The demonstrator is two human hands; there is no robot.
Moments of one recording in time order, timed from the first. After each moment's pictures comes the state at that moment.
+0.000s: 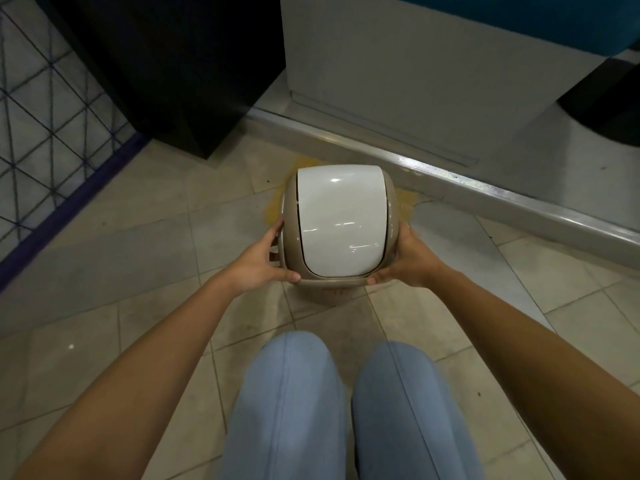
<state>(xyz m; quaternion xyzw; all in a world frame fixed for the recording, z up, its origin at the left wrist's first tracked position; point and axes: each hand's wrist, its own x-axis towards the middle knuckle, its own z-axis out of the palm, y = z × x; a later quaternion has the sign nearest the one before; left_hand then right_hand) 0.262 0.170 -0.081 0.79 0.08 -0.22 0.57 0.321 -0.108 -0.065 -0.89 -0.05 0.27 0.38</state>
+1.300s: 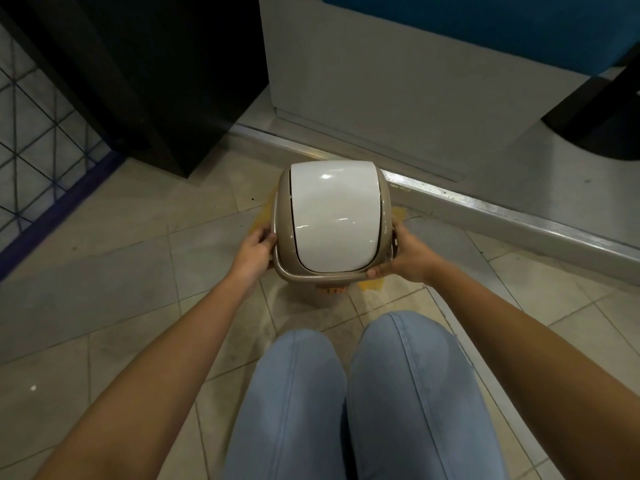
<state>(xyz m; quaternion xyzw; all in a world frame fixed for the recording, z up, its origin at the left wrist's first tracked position) 0.326 0.140 -0.090 0.67 0.26 -0.07 0.69 0.369 -0.116 -0.061 -0.85 -0.03 0.28 0.44</state>
